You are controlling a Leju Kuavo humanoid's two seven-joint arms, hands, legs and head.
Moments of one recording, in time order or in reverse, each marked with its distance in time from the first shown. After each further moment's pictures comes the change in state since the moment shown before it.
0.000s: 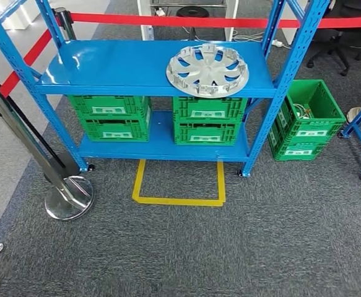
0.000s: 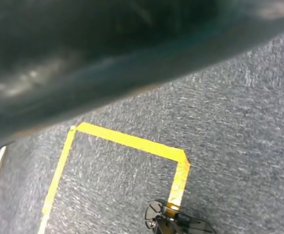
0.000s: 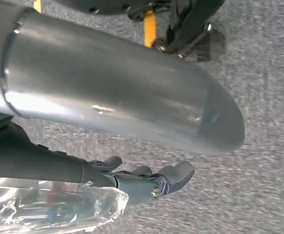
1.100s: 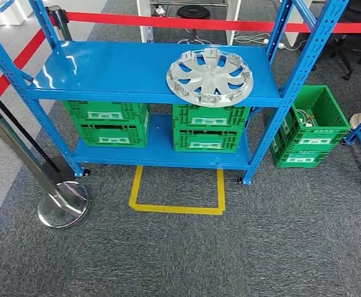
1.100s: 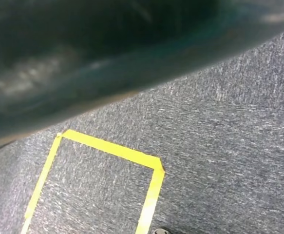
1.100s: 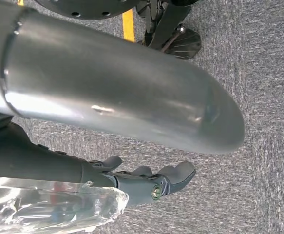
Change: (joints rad) left arm 0.163 -0.015 -0.366 -0.253 0.268 0.067 0.153; right arm -0.001 0.004 0.007 -0.001 -0.052 -0.022 -0.007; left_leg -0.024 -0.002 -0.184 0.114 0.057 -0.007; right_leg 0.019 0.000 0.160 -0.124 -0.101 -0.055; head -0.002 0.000
